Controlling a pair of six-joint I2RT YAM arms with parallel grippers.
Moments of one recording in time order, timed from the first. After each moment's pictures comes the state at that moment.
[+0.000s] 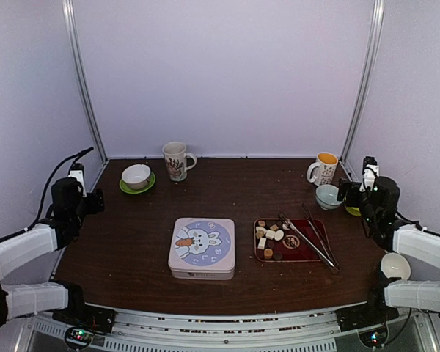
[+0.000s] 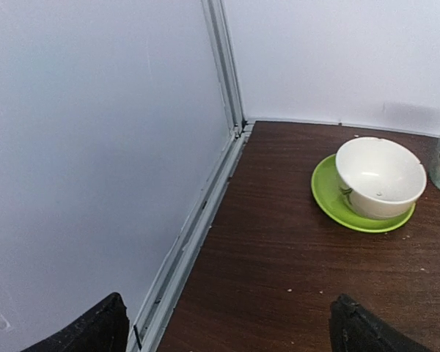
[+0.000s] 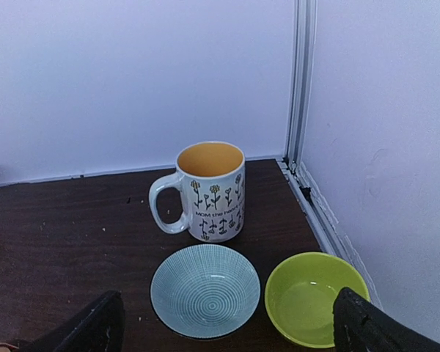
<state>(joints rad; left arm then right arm) -0.11 0.99 0.43 0.23 -0.41 0.02 0.14 0.99 0.39 0.44 0.24 0.09</state>
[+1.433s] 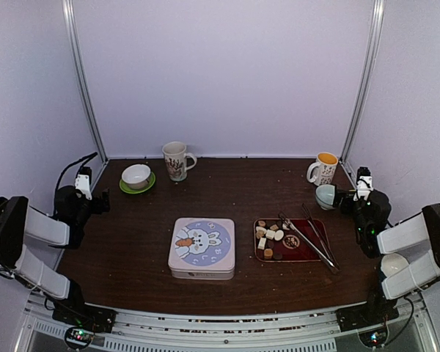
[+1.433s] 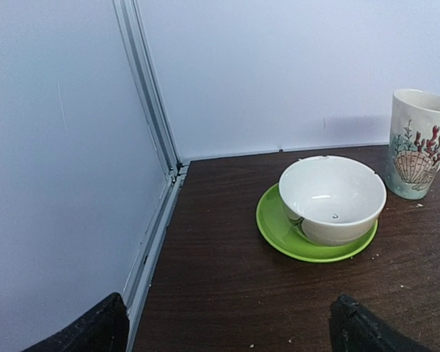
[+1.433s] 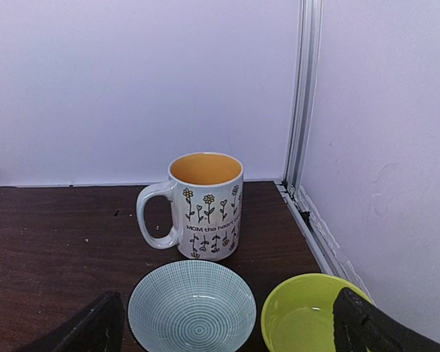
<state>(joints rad) 0.07 1.42 0.33 0.93 -0.01 0.15 0.09 1.36 0.24 1.07 0.21 0.00</state>
